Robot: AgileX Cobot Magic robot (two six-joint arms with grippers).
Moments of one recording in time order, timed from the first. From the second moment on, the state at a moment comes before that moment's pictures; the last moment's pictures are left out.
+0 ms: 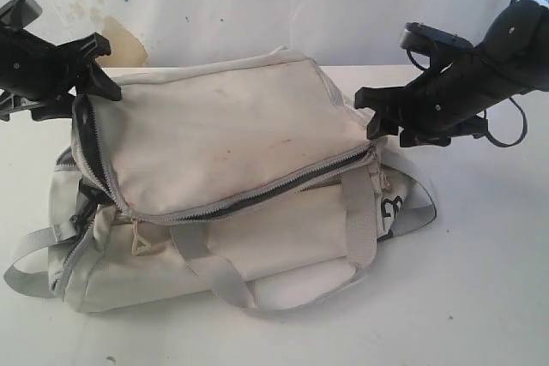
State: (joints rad) left arm -0.05 1.77 -1.26 -0.77 0.70 0.29; right arm 0.20 1.81 -1.19 0.49 0.50 -0.16
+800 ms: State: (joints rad) left arm -0.04 1.61 -1.26 -0.57 0.97 0.37; right arm 0.20 1.76 -1.18 0.31 0.76 -0.53
